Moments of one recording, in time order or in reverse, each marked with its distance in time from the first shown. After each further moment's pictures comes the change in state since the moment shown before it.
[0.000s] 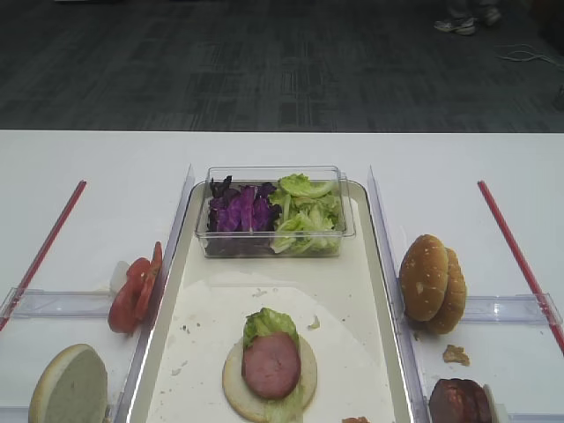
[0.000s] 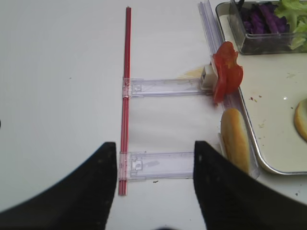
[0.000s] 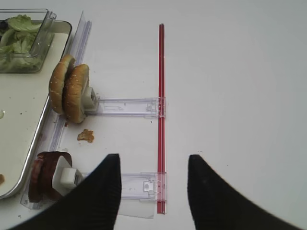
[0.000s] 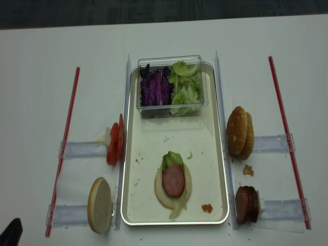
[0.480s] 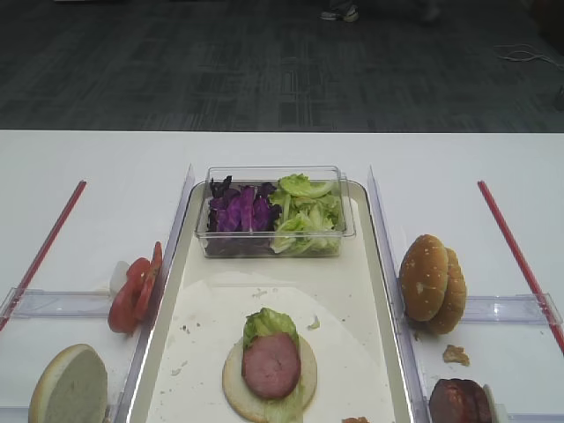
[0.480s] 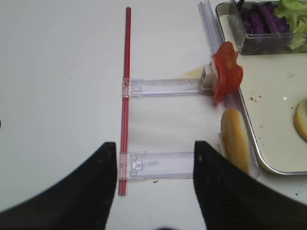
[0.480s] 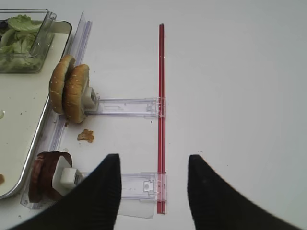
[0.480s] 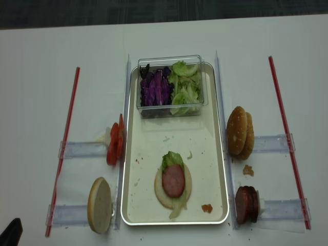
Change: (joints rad) left arm 0.000 0.000 0.000 0.000 0.000 0.000; right arm 0.000 0.000 0.000 0.000 0.000 0.000
